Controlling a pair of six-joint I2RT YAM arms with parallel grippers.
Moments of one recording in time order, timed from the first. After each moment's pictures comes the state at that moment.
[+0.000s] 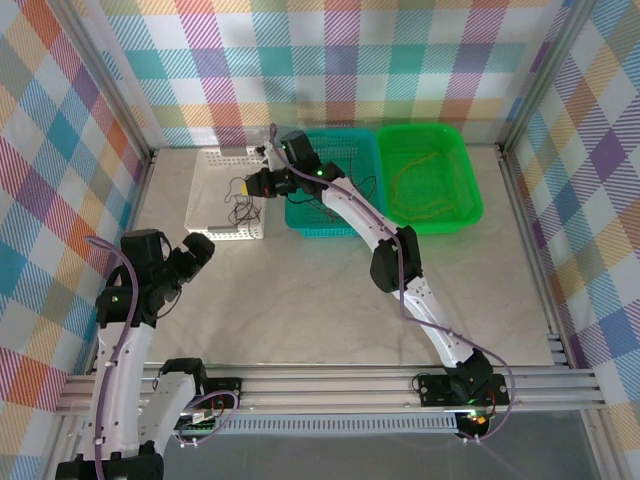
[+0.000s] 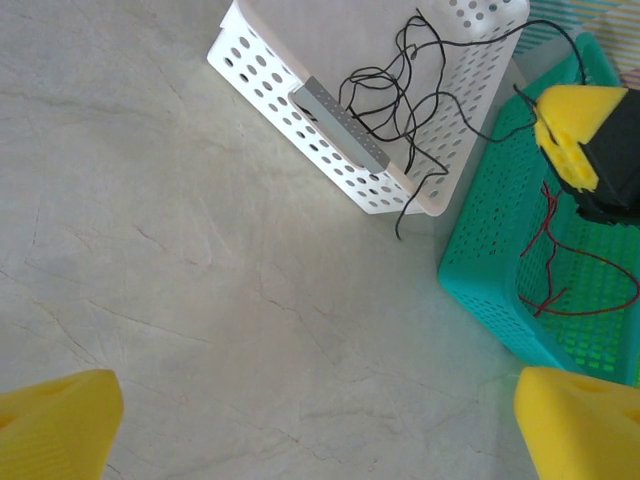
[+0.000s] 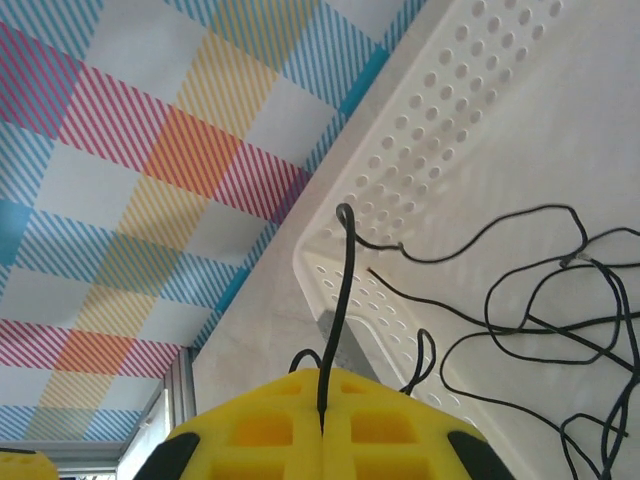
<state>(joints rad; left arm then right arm) 0.06 0.75 0.89 -0.92 0.12 -0.78 0.69 2.74 2.78 -0.56 -0.79 0.55</state>
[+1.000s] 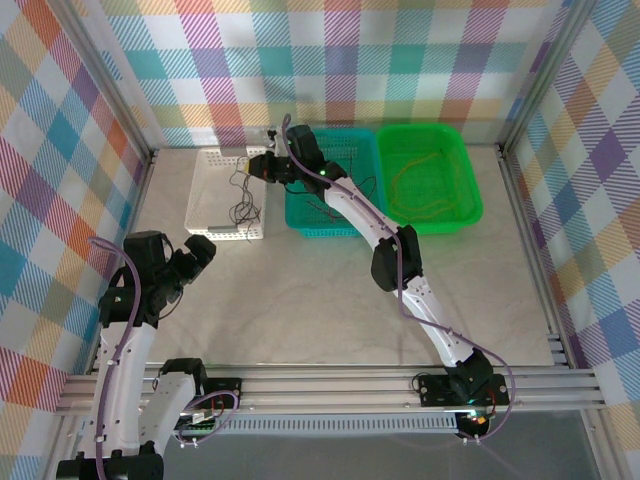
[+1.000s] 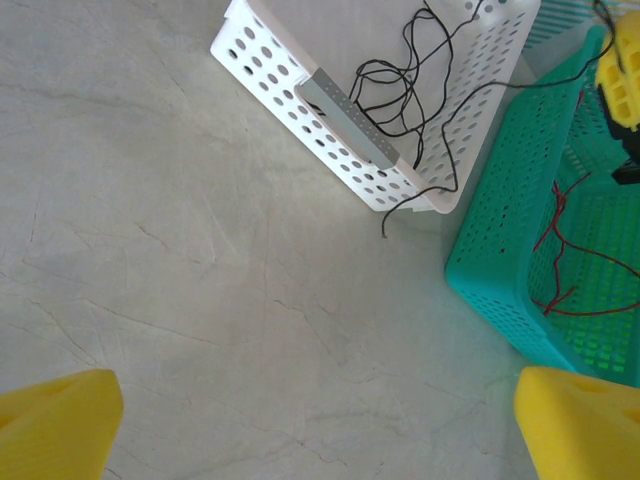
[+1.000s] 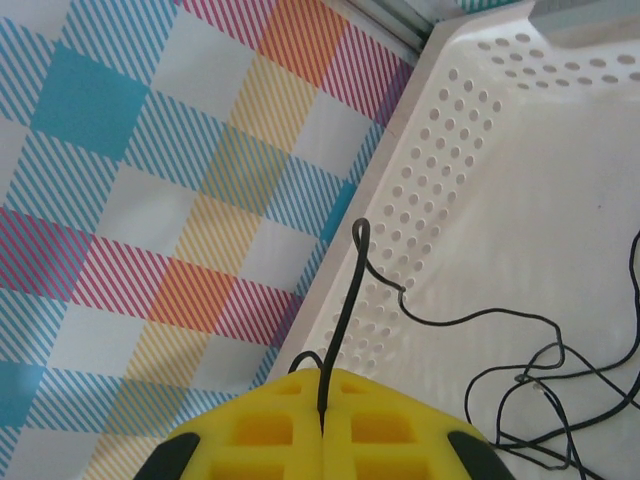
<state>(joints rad) 0.06 0.75 0.86 -0.89 0.12 -0.78 0.67 2.77 2.80 -0.34 -0.60 0.80</state>
